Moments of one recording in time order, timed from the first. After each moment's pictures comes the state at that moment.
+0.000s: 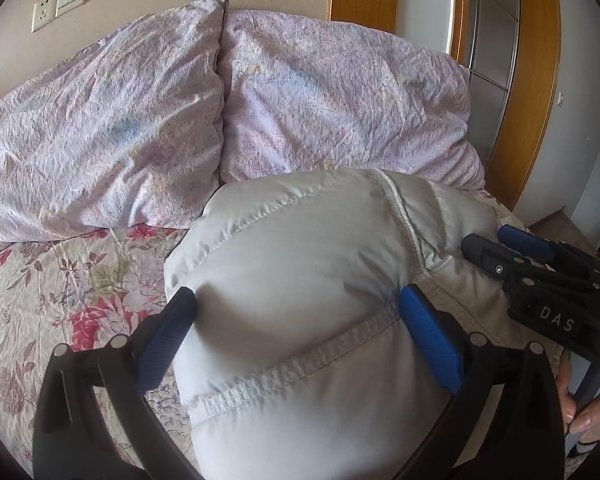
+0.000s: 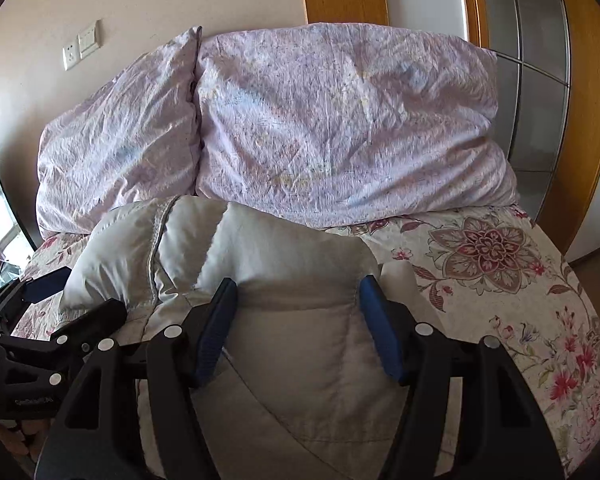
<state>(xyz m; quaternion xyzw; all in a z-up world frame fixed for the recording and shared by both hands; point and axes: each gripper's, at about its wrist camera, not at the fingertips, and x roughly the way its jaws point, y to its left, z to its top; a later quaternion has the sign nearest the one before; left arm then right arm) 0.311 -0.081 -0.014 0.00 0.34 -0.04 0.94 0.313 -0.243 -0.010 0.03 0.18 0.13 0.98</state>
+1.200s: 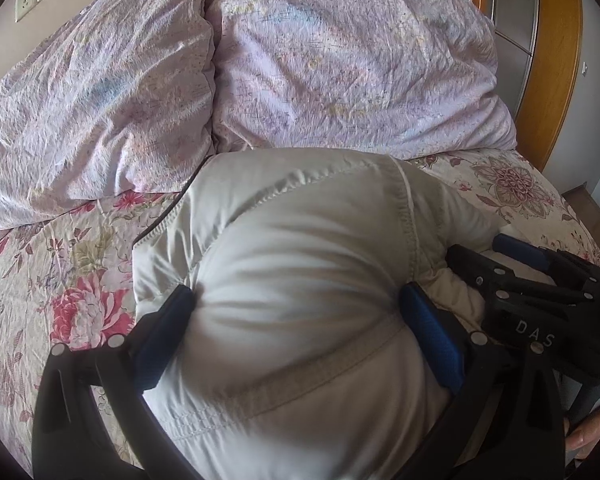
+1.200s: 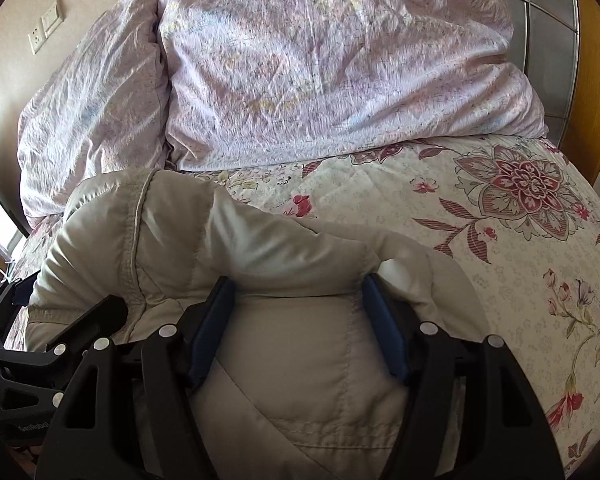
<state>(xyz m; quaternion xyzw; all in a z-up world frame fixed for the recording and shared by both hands) 0.348 -0.097 -0.061 0.03 0.40 -0.01 0.92 0.375 -0.241 -0.060 0.06 0.27 0.14 0.95</state>
